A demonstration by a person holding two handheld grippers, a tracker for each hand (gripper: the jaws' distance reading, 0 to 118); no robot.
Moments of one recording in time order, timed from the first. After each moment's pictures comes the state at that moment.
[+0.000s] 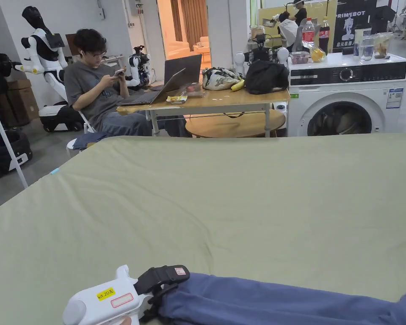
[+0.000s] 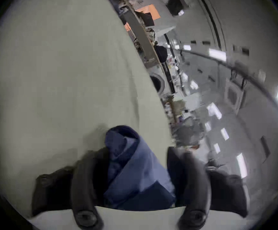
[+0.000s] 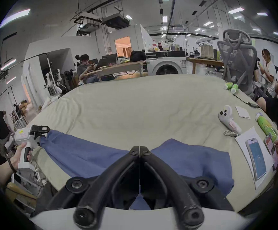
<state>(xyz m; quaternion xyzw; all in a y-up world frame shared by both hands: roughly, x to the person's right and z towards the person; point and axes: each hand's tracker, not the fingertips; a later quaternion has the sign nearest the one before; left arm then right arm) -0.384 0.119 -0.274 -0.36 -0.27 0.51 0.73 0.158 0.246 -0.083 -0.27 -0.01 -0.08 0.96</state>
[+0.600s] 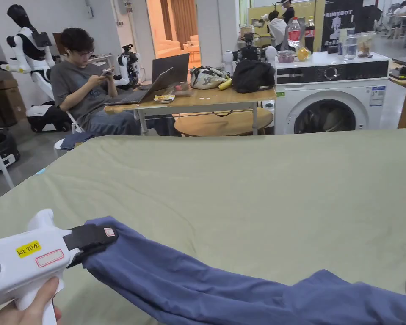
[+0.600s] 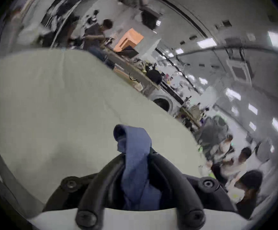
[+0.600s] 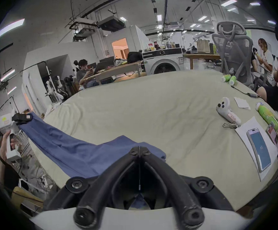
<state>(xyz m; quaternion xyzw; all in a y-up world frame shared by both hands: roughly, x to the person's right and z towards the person) -0.401 0.306 -0.209 -0.26 -0.19 0.26 0.91 0.172 0.244 -0.073 -0.26 0.00 -0.13 0.96</state>
